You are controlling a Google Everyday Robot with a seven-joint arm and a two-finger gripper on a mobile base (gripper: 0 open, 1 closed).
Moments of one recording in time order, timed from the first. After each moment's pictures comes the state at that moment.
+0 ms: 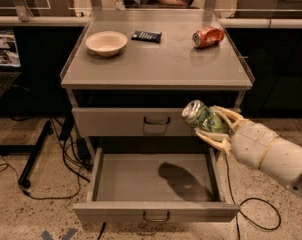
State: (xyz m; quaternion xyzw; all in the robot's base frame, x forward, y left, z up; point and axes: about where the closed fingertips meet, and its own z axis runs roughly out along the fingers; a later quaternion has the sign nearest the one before) arm 0.498 -0.166 0.826 -0.45 0.62 0.03 0.64
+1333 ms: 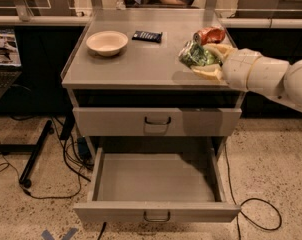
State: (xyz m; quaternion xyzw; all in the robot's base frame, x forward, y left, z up) arm 0.653 -0.165 0.909 -0.49 0.60 -0.01 0.64
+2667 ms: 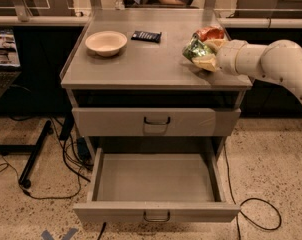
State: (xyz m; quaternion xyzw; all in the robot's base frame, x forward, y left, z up) arm 0.758 -0.192 0.867 -0.46 0.67 -0.01 0.59
